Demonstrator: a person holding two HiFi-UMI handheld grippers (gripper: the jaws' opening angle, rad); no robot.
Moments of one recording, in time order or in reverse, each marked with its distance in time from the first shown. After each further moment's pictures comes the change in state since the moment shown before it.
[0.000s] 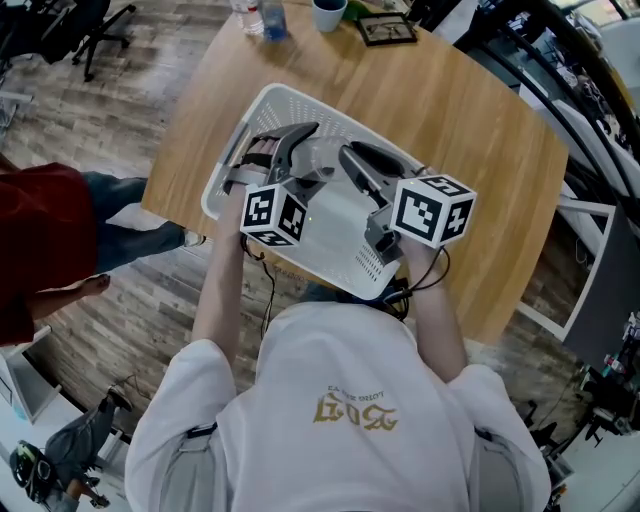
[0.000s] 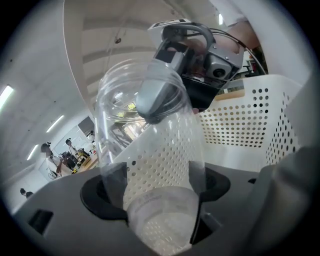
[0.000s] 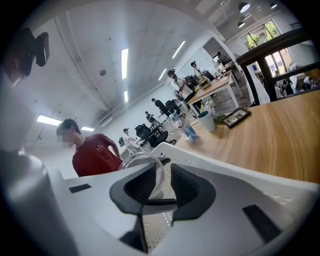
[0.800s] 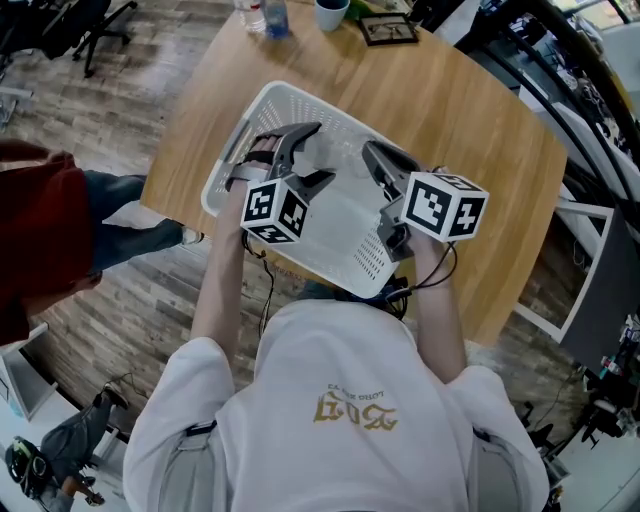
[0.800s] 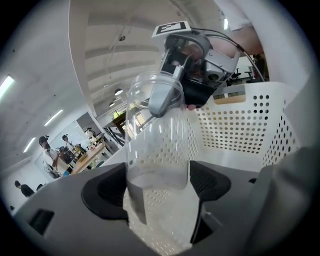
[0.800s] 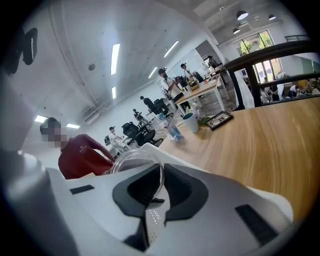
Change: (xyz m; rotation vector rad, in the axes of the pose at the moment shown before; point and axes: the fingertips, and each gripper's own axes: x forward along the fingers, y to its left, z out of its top) left arm 0.003 -0.007 0.001 -0.057 -0.007 -0.032; right arm -0.020 -0.034 0.003 0.012 0.018 -0.161
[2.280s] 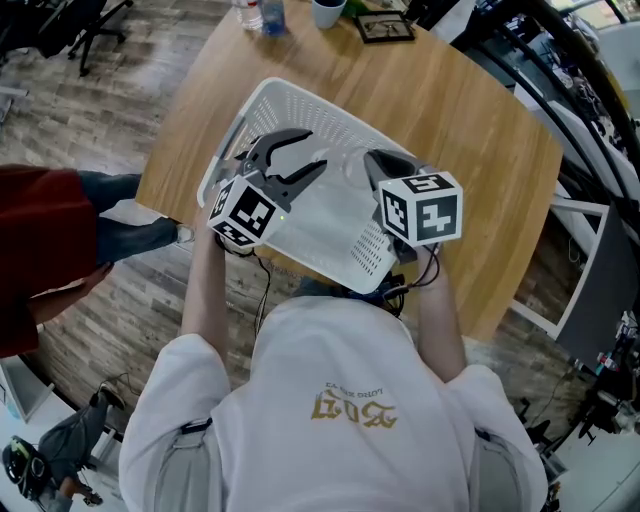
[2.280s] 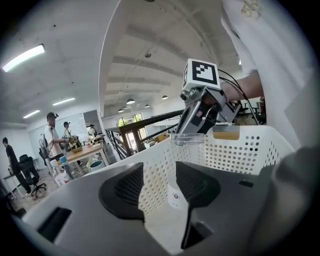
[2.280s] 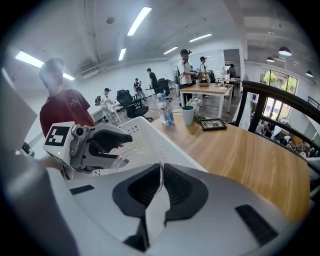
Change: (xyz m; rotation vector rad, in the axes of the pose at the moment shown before) left arm -0.039 0.015 0.016 -0.255 -0.227 -0.039; right arm -0.004 -0.019 -0.028 -0.360 0.232 -0.234
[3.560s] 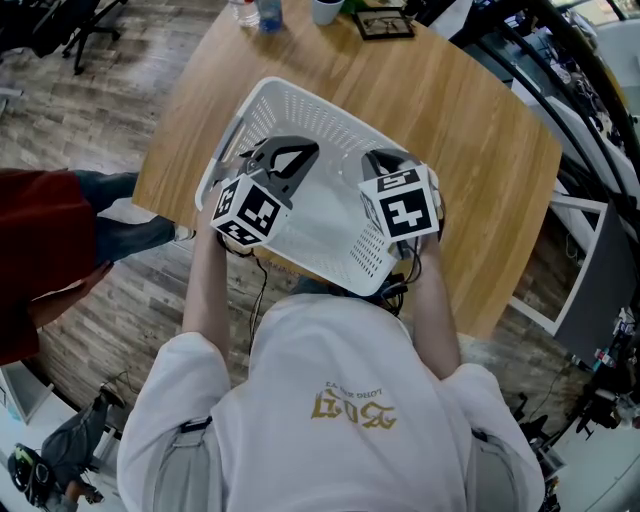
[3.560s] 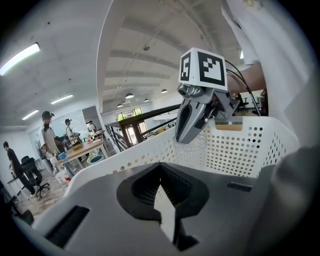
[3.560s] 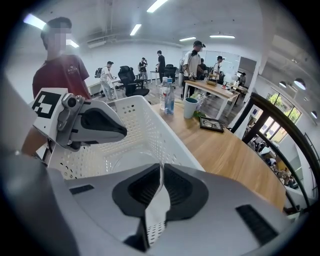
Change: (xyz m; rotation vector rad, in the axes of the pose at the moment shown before) left arm 0.008 0.000 -0.014 0.015 0.073 -0.006; right arm 0.018 -0.009 -0.014 -0.216 0.161 -0.137
